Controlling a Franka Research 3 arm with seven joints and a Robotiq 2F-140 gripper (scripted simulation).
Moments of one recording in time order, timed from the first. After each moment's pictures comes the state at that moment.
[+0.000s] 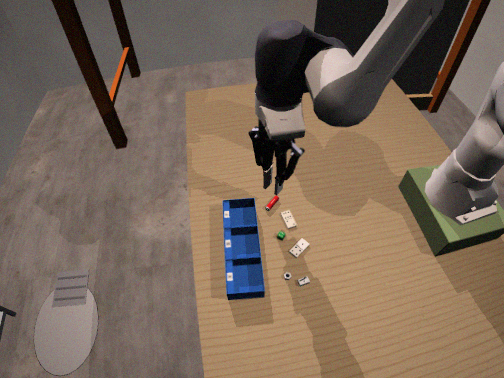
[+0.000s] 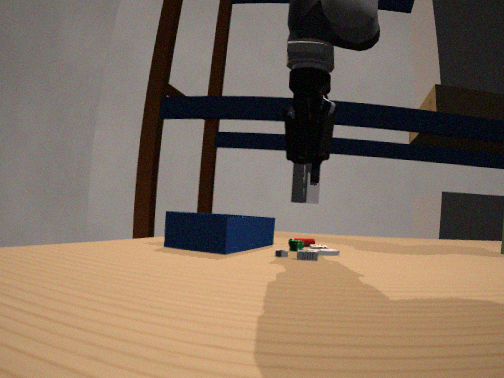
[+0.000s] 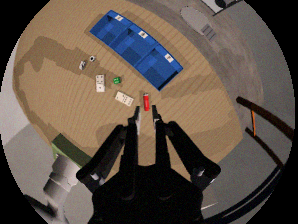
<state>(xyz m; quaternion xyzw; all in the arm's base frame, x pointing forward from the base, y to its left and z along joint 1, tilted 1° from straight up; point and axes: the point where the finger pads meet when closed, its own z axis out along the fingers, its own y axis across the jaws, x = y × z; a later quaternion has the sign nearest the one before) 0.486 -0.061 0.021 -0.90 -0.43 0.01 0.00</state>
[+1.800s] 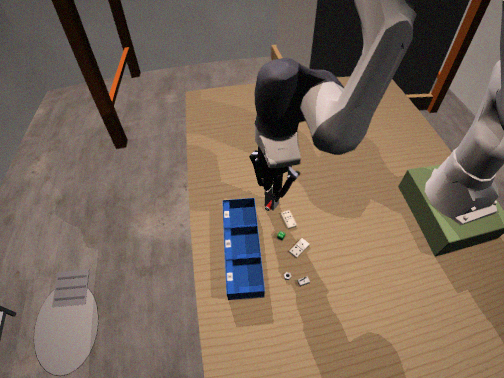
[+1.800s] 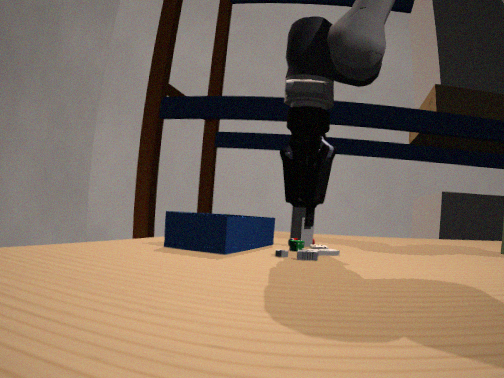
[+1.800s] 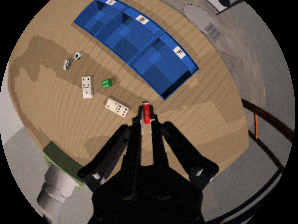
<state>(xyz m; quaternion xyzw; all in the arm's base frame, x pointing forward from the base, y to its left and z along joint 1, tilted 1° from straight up) 0.485 -0.061 -0.052 -0.90 -0.43 0.01 0.01</state>
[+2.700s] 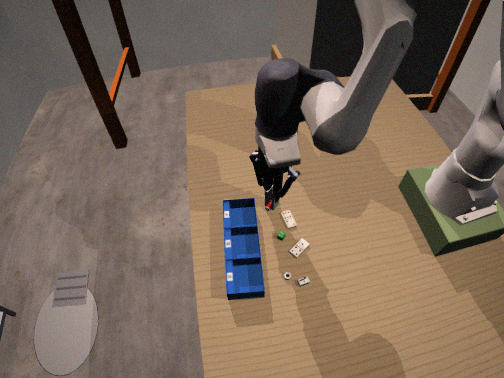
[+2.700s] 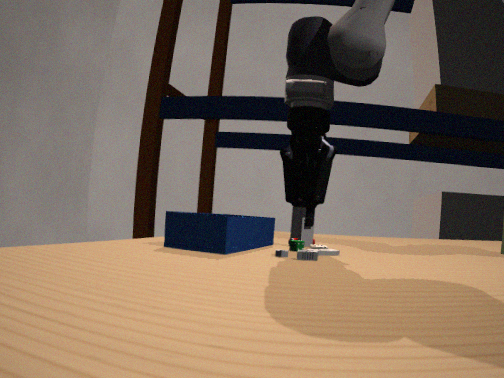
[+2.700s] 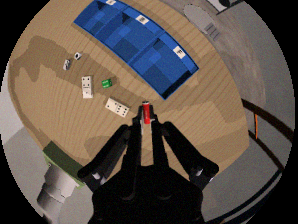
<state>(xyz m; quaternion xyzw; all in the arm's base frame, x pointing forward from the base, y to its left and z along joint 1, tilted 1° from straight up) 0.485 -0.061 -0.052 -0.90 -0.43 0.01 0.01</state>
